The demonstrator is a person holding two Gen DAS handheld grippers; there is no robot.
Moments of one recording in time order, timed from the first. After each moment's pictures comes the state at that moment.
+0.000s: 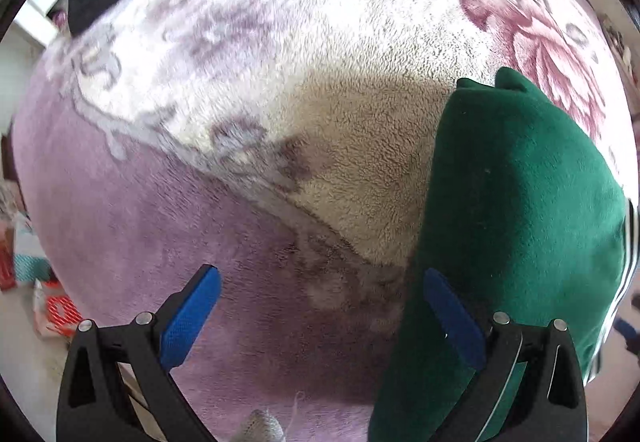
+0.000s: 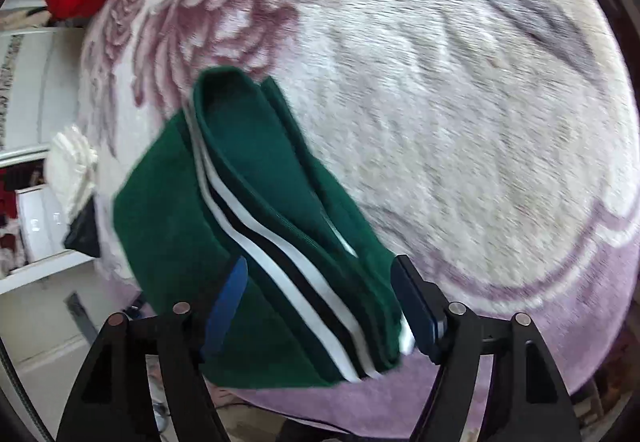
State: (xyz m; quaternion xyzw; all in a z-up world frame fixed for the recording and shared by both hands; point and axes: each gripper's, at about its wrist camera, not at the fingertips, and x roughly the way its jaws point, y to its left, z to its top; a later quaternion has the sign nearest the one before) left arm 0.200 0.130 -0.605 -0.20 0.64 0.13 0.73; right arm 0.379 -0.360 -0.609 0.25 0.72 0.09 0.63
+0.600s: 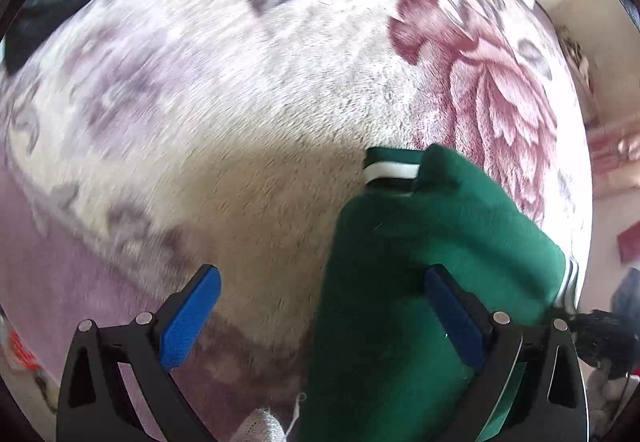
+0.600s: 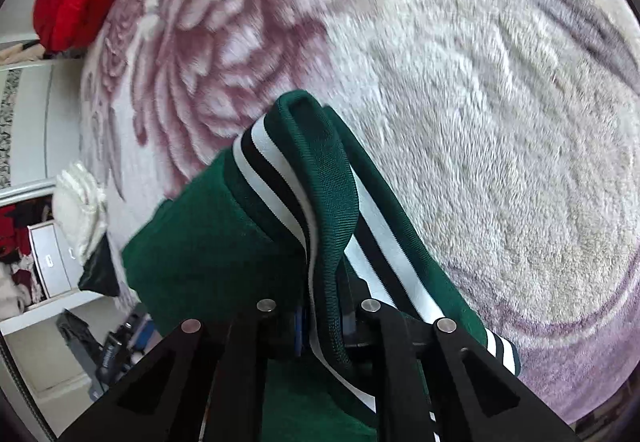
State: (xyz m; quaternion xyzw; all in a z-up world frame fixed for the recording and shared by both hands) left arm 0.279 0.104 -0.588 -0.23 0.61 0.05 0.76; right arm 0.418 -0.317 -0.639 0.28 0.73 0.06 0.62
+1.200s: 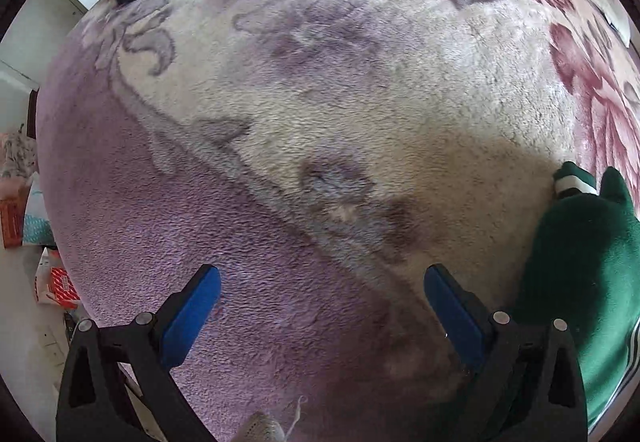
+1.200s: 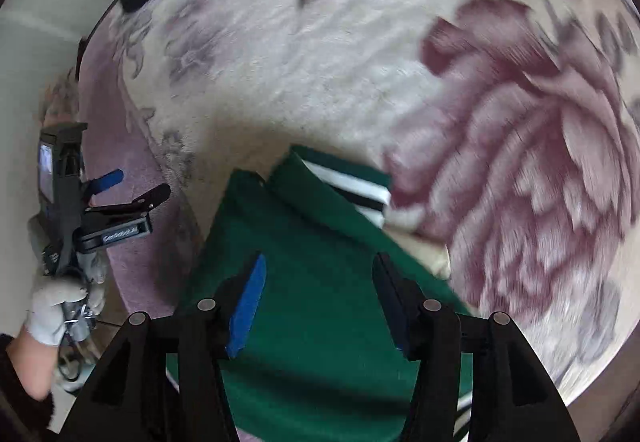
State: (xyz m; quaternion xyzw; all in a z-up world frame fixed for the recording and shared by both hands) left arm 0.199 0.200 -0.624 -0.22 0.62 0.22 0.72; right arm 0.461 0.010 -0.562 -0.26 0.66 0.39 0.58
